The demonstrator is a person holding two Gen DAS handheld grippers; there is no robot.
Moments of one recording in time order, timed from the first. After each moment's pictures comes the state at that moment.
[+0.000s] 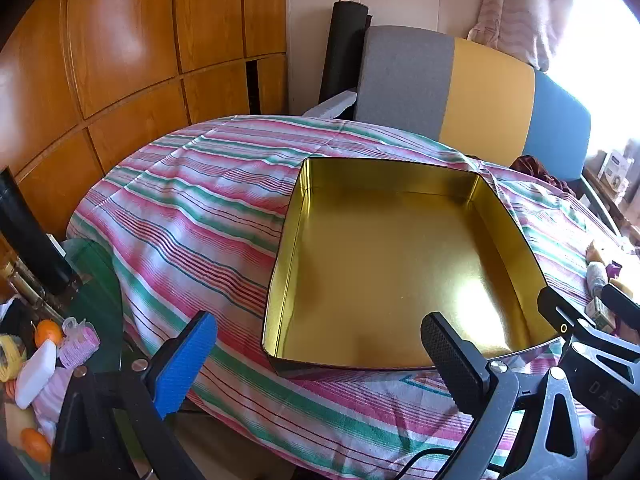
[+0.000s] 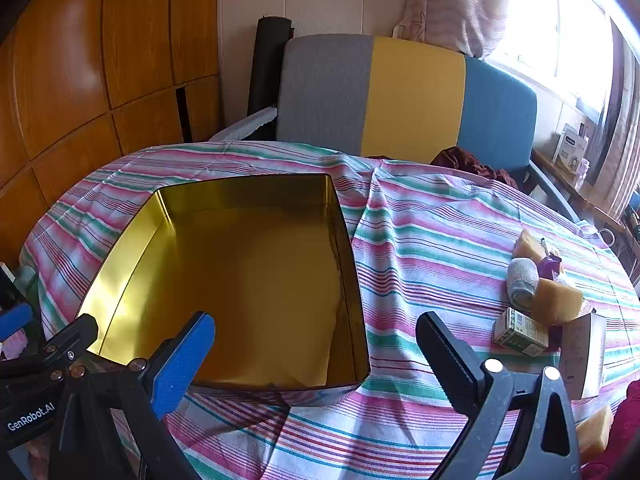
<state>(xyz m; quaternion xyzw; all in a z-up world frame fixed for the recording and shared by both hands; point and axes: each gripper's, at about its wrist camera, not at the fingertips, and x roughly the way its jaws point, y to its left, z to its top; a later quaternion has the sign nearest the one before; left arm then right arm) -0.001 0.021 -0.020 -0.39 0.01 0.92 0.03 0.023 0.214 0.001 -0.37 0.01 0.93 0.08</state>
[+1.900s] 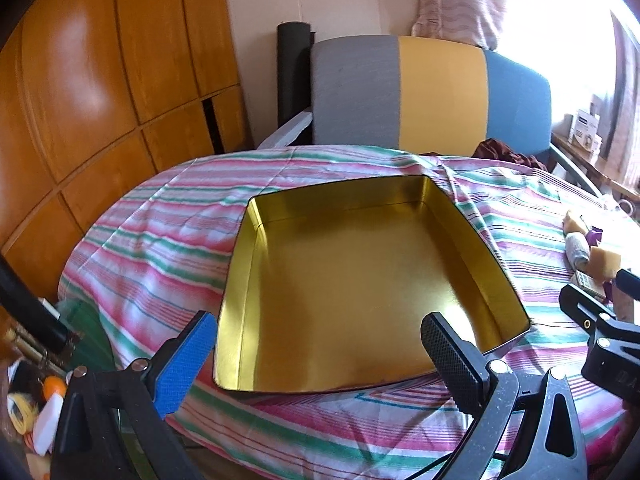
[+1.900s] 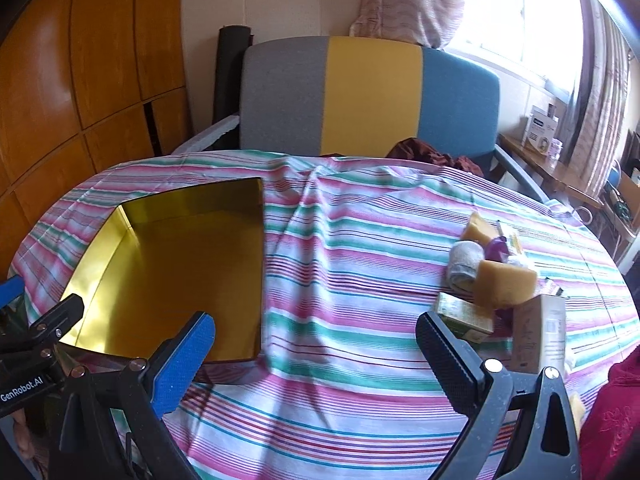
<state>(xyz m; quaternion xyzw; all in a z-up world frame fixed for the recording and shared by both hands) 0.006 0.075 0.001 -0.35 0.08 0.93 0.10 0.059 0.282 0.011 -0.36 0.04 0.92 0.12</state>
